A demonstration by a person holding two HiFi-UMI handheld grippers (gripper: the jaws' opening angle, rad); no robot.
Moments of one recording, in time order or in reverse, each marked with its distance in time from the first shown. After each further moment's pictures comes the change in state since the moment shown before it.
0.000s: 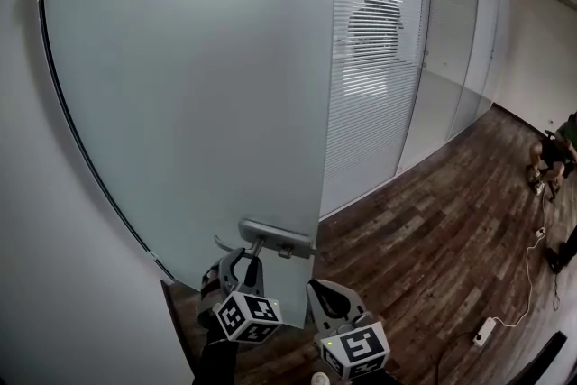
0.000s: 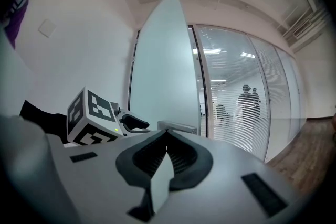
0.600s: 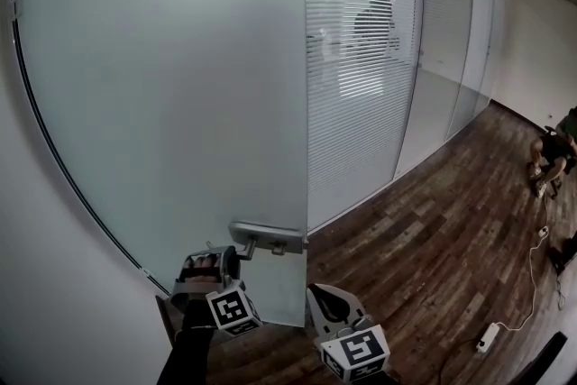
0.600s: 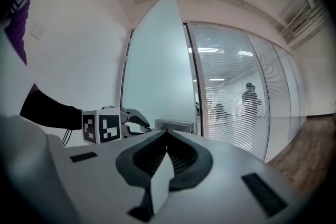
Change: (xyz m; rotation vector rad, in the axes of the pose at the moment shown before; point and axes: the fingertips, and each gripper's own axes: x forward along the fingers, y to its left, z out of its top) left arm 0.097 0.014 0.001 0.666 0.167 -0.015; right arm 0.037 -0.072 -0.006 0.022 -0.005 -0.006
